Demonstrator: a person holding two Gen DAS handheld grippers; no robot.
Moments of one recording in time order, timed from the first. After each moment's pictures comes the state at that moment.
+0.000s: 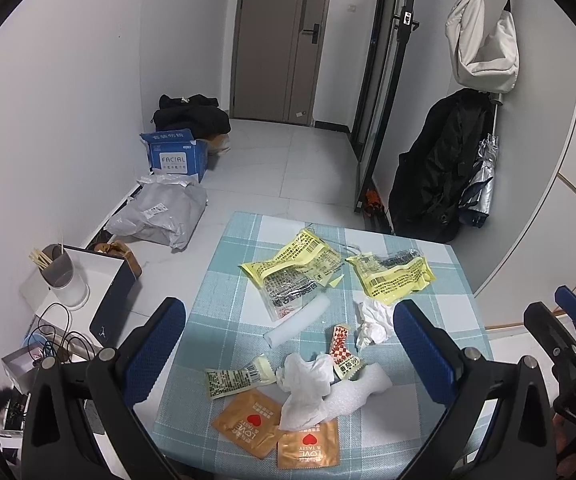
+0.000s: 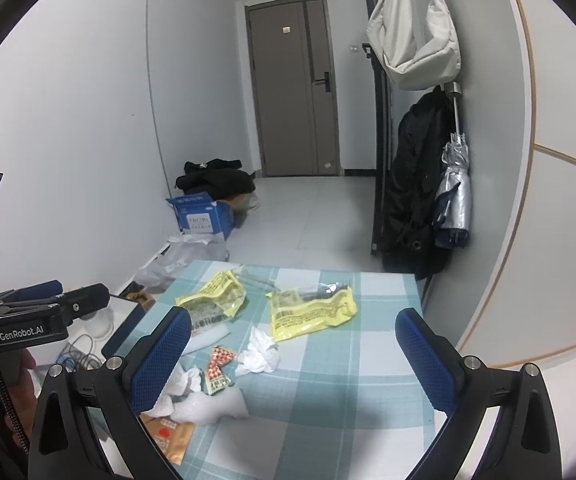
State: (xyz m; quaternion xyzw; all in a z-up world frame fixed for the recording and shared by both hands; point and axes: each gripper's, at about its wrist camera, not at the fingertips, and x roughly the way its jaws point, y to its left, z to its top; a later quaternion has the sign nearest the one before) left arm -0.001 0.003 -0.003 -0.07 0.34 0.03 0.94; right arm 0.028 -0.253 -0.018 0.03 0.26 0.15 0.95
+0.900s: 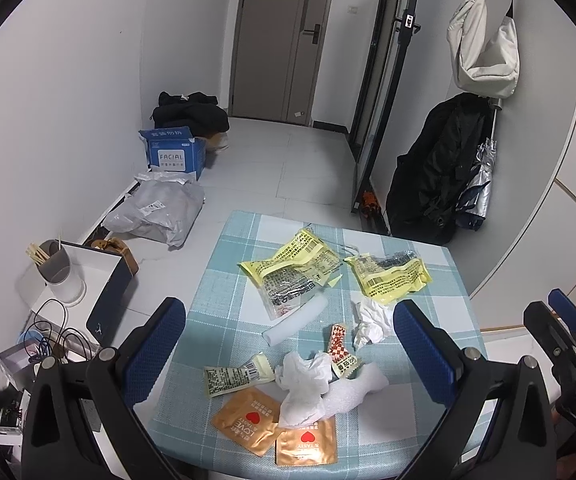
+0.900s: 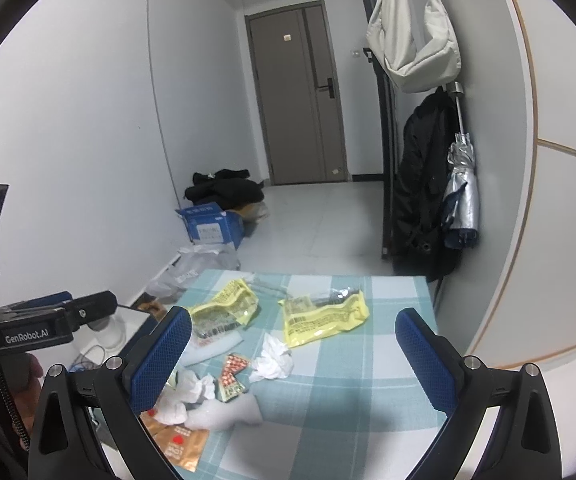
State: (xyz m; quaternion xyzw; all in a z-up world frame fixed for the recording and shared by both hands) left arm -0.004 0.007 -0.001 -0.09 0.34 0.02 0.93; right arm 0.026 -0.254 -0.019 0.05 0.24 0.17 0.95
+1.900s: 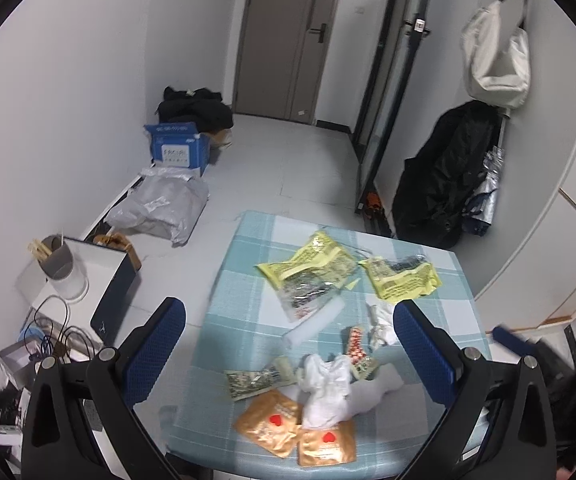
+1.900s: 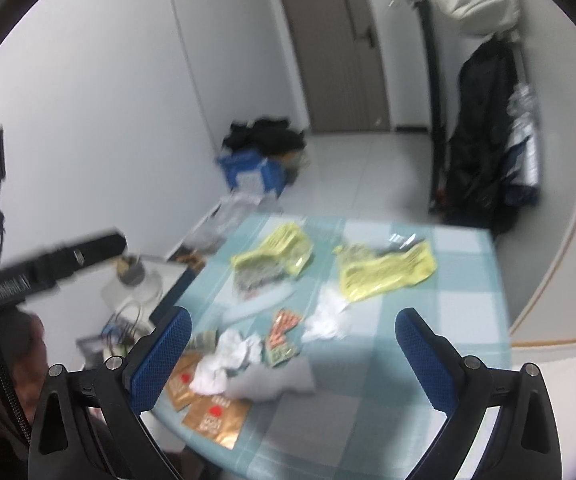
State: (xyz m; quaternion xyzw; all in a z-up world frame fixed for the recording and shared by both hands) left arm 0.000 0.038 -0.004 -0.11 0.35 0.02 0.93; right arm 0.046 -0.203 -0.059 0.04 0.34 0.25 0.90
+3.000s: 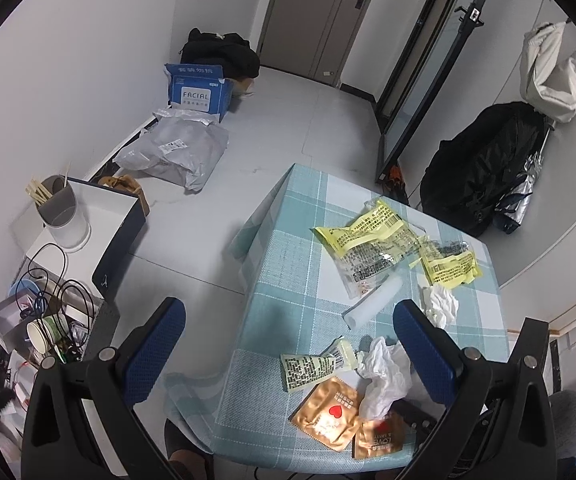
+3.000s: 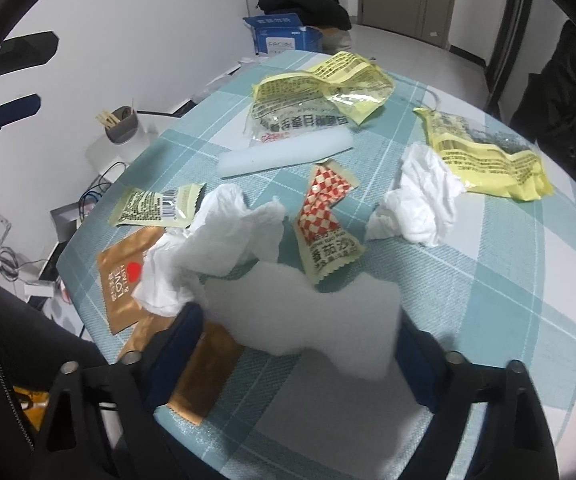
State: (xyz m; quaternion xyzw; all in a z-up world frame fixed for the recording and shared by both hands) left arm 0.021 0.102 -0.044 -0.16 0.42 0.02 0.89; right arm 0.070 -0.121 -0.167 -0.11 0.50 0.29 0.81
